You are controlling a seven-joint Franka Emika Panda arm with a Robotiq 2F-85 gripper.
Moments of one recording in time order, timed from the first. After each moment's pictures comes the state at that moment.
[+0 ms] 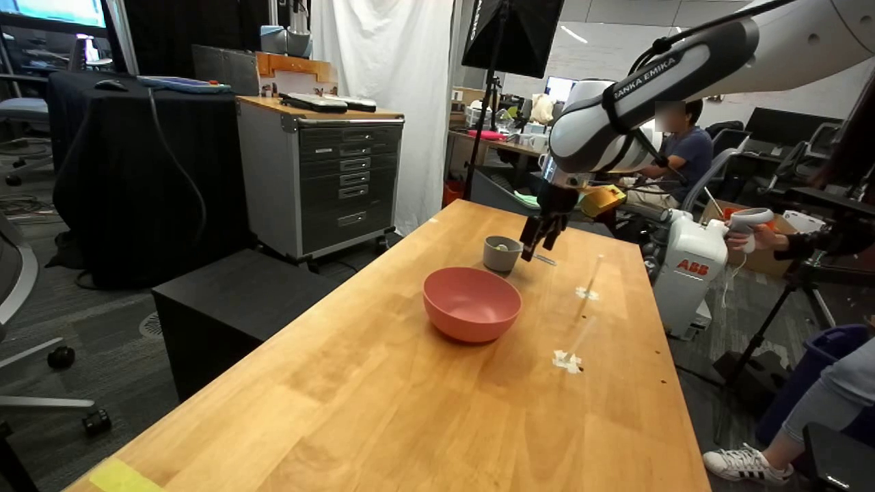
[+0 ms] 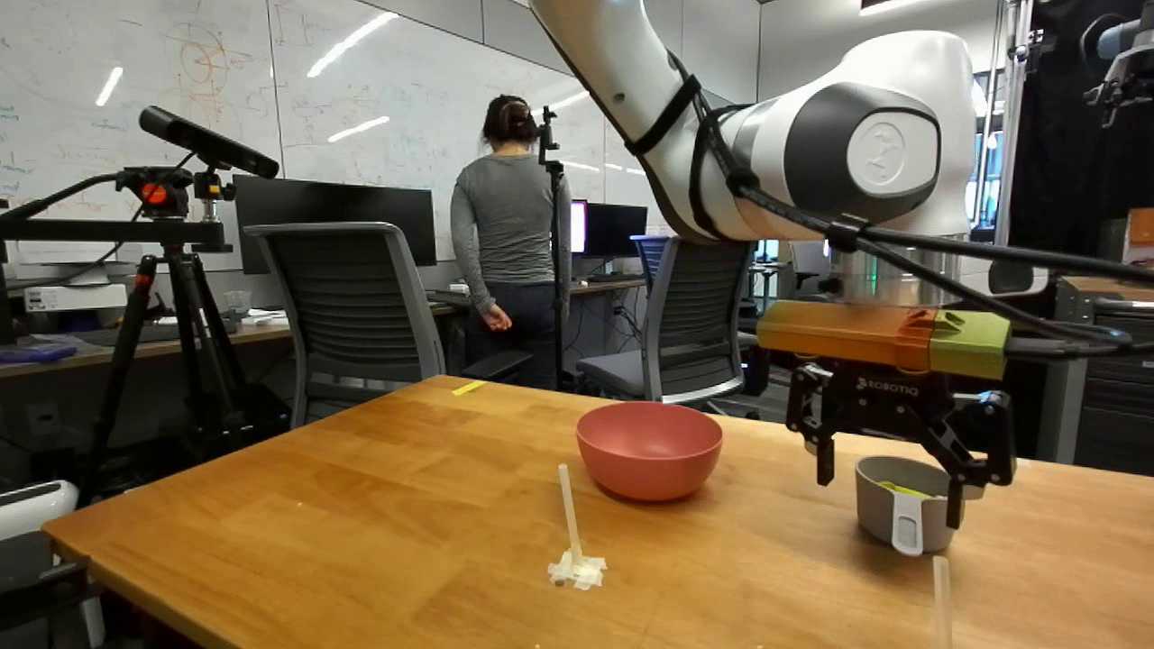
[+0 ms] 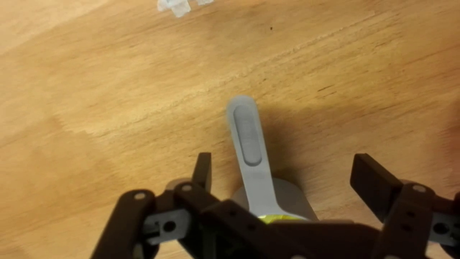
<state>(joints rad) -0.32 0.84 -0.07 -1.44 0.04 2.37 -0.36</state>
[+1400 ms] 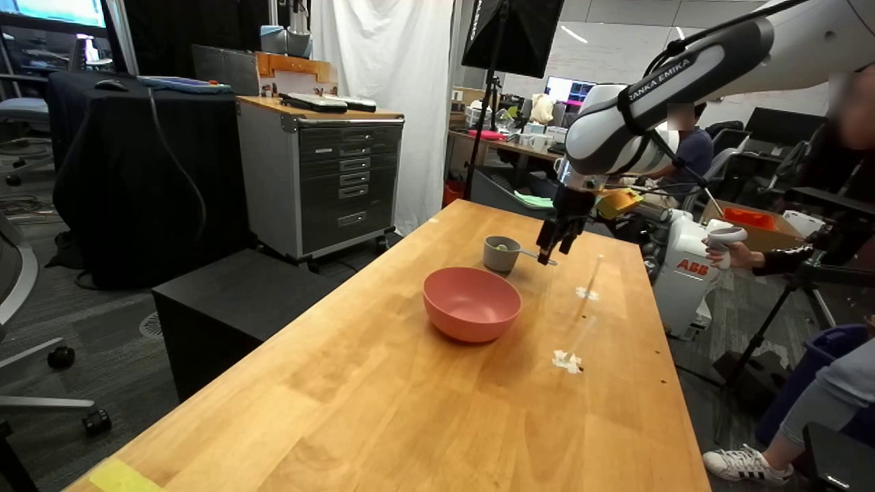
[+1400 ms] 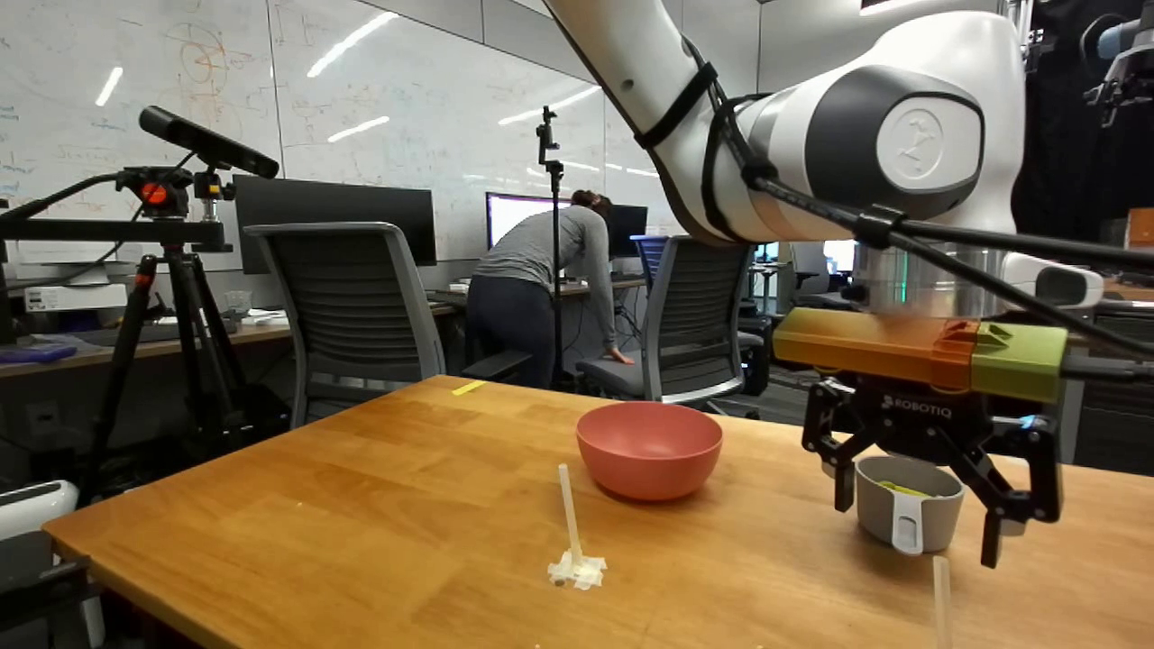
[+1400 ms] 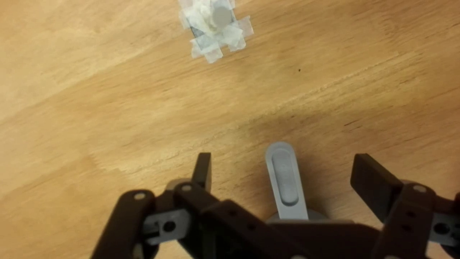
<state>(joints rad) -0.36 0.81 -0.07 -1.49 0.04 2.37 -0.37</state>
